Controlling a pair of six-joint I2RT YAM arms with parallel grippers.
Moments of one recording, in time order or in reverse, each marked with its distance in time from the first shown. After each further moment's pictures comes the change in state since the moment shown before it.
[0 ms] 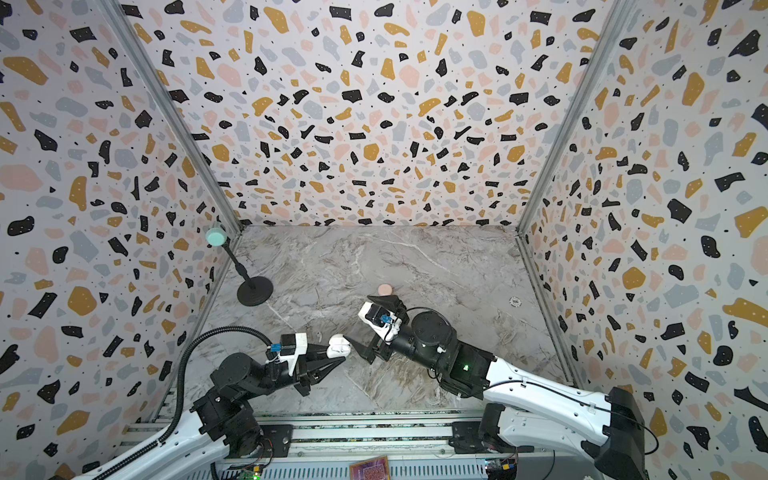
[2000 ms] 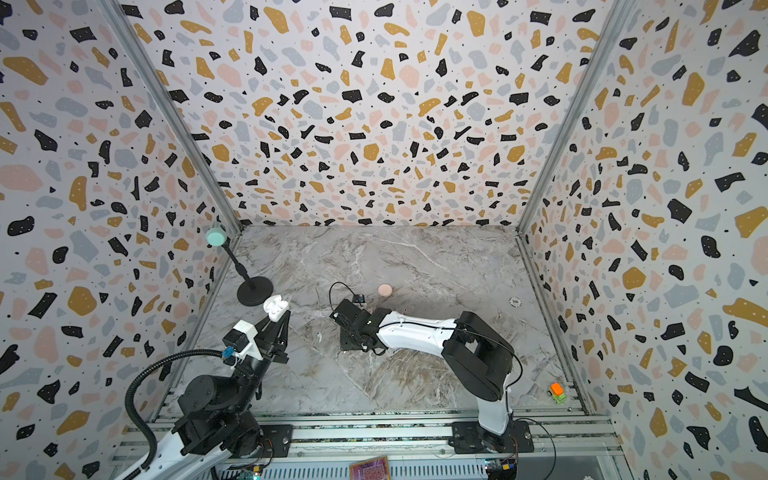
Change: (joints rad) left arm 0.014 -0.309 -0.034 -0.043 -0.852 0.257; right arm -0.046 0.902 0.528 -0.616 0.023 1.062
